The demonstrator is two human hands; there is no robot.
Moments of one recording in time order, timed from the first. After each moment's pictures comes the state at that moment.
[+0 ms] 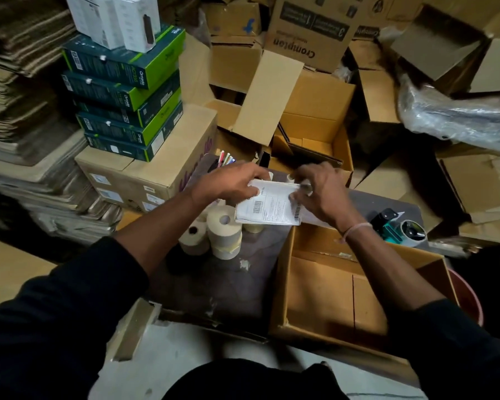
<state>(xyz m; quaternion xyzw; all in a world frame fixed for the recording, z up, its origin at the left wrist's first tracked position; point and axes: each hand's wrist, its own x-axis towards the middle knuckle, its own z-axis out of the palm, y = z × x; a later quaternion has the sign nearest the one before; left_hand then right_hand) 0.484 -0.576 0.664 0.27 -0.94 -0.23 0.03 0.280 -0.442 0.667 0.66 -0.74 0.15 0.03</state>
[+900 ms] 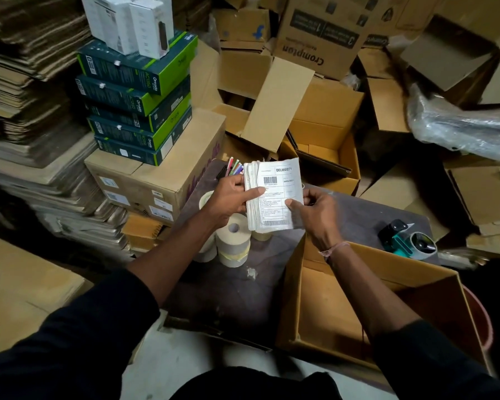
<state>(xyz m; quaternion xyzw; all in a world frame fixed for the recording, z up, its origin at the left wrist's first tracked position) 0.502 -0.569 0.612 0.36 -0.53 -0.70 0.32 0.318 -0.458 0.621 0.39 -0.75 0.47 -0.26</state>
